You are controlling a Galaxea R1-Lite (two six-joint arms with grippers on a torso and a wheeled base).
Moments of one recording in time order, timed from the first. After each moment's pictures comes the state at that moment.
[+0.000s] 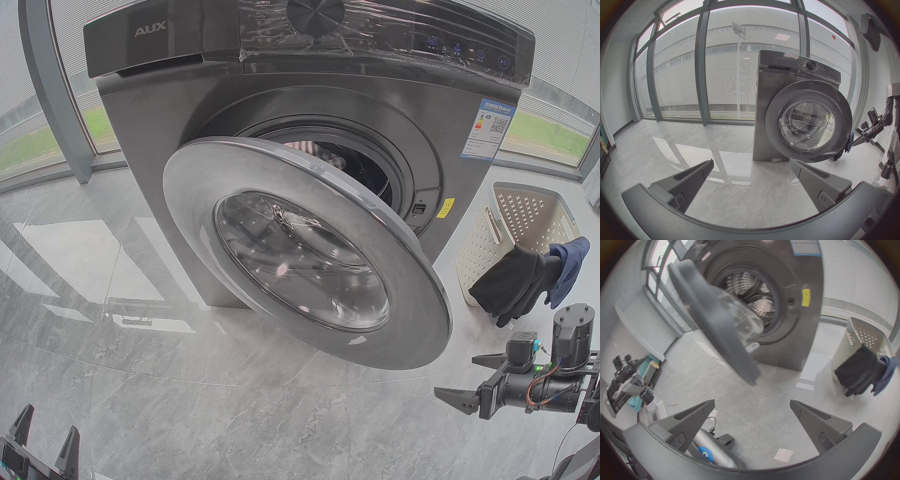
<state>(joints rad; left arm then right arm) 0.00 0.02 -0.02 0.01 0.02 -0.05 0.47 1.41 -0.21 -0.69 0.09 0.07</state>
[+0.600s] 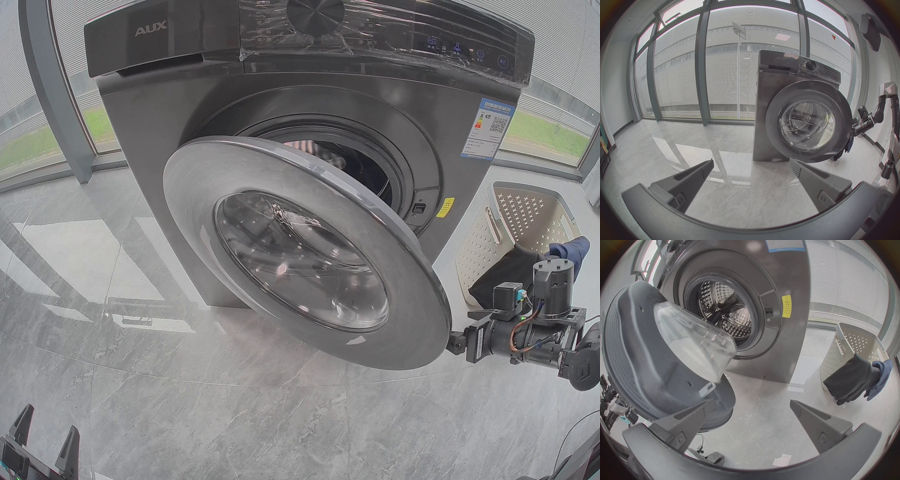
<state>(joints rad) 0.00 0.02 -0.02 0.01 0.02 -0.05 0.35 1.59 -0.44 -0.69 0.09 0.05</state>
